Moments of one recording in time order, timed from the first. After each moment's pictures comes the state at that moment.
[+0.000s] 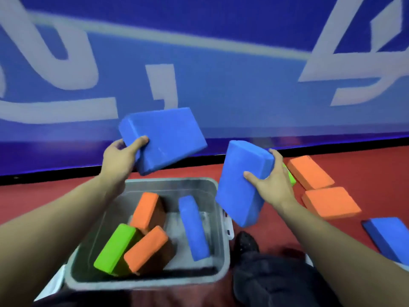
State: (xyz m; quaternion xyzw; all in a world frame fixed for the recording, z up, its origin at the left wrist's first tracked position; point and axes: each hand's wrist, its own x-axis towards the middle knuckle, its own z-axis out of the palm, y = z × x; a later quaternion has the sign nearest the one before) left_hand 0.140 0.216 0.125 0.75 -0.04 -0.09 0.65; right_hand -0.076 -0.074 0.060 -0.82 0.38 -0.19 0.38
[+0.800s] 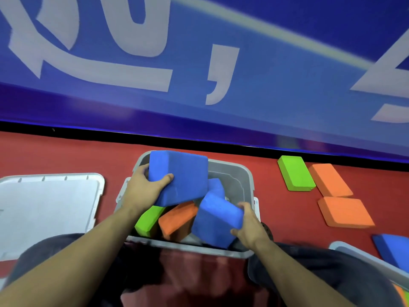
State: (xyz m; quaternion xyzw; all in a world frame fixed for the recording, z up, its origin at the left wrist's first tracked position) left_hand 0.094 0.364 0.025 0.84 0.00 -0.09 0.54; right_hand -0.079 0.107 -0.042 -0.89 0.30 0.11 0.33
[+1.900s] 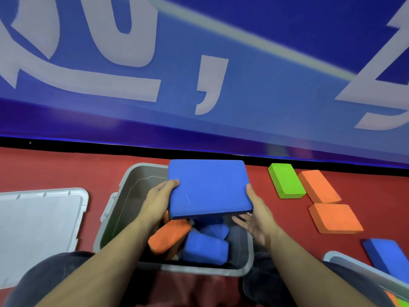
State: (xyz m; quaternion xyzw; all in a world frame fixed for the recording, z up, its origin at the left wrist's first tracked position) left_hand 0.095 0.309 0.025 0.68 0.02 -0.29 0.67; right_hand -0.038 0.080 0.021 -0.50 0.42 -0.05 0.76
